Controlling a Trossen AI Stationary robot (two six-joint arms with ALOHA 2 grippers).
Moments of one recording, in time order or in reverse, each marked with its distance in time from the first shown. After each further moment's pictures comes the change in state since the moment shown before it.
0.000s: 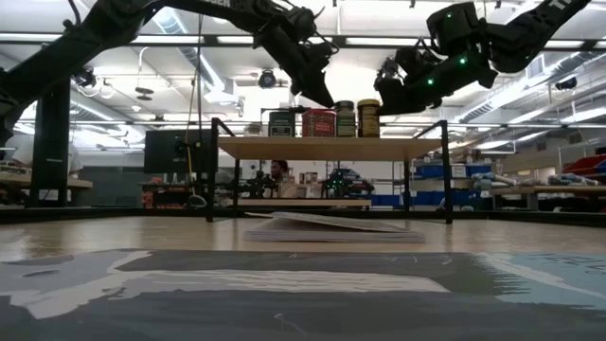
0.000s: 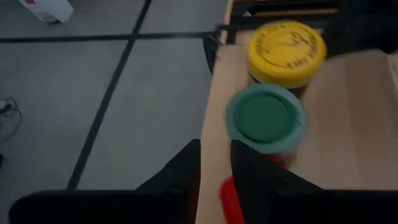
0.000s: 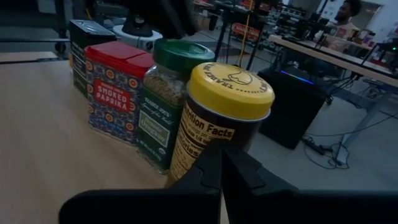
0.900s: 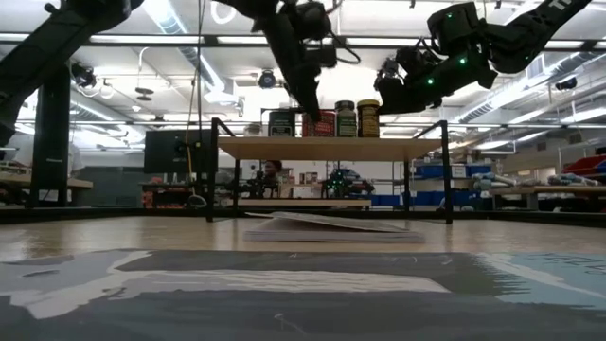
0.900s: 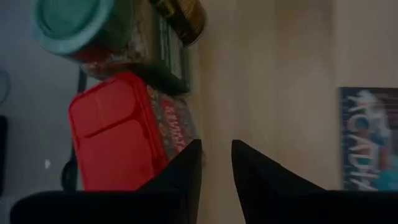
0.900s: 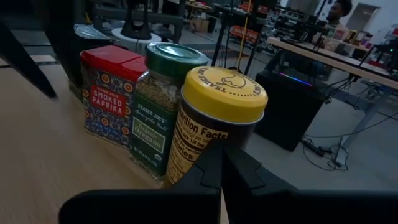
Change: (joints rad) left arm -0.158 -0.099 -0.182 -0.212 -0.212 0.025; right arm -0.011 0.000 0.000 0.013 -0.008 -0.002
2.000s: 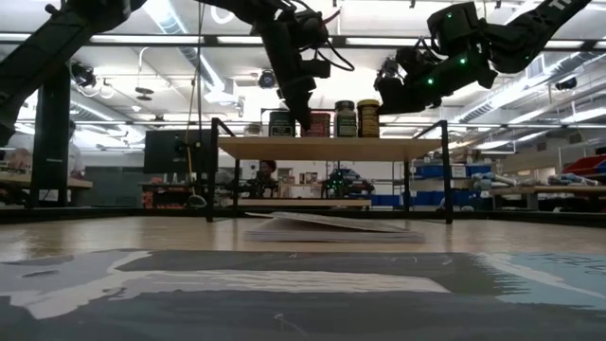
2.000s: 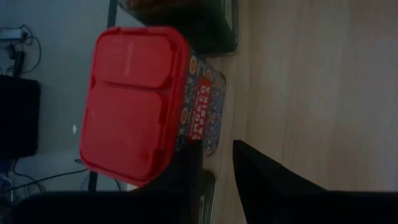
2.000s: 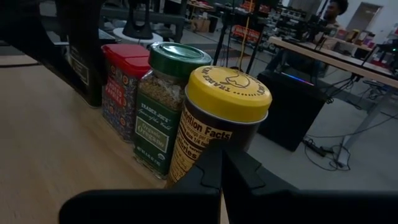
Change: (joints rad) left arm 0.020 0.000 -0.048 0.010 -0.136 -0.029; right arm 0.001 0.000 0.000 -0.003 -0.002 0.001
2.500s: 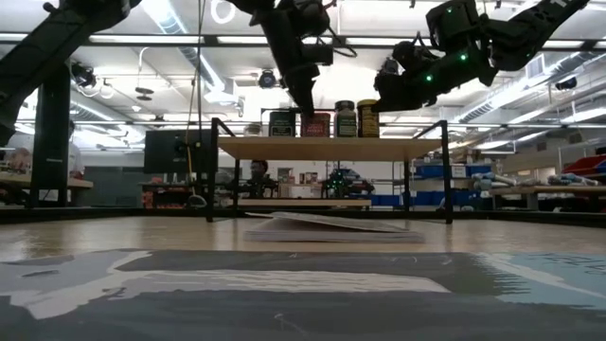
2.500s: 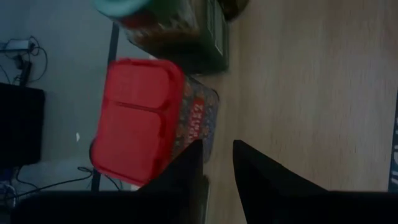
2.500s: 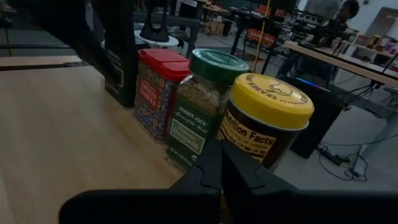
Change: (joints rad) left arm -0.025 -0.006 0.045 -0.019 -0.002 -0.009; right arm 0.057 0.000 0.000 -0.002 -0.006 0.000
